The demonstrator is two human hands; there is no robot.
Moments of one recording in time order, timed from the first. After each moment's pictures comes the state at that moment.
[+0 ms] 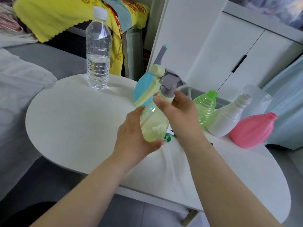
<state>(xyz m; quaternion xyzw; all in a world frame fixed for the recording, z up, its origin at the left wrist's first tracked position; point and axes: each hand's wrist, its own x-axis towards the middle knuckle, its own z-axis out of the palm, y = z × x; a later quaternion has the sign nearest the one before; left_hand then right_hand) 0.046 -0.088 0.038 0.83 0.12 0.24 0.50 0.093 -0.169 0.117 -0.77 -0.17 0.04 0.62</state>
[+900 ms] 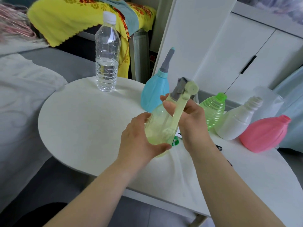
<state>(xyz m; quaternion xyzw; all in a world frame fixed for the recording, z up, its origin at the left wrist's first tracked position) 0.040 -0.083 0.038 0.82 0.13 0.25 0.50 0.098 -0.171 0.107 -0.70 -0.19 0.09 0.68</state>
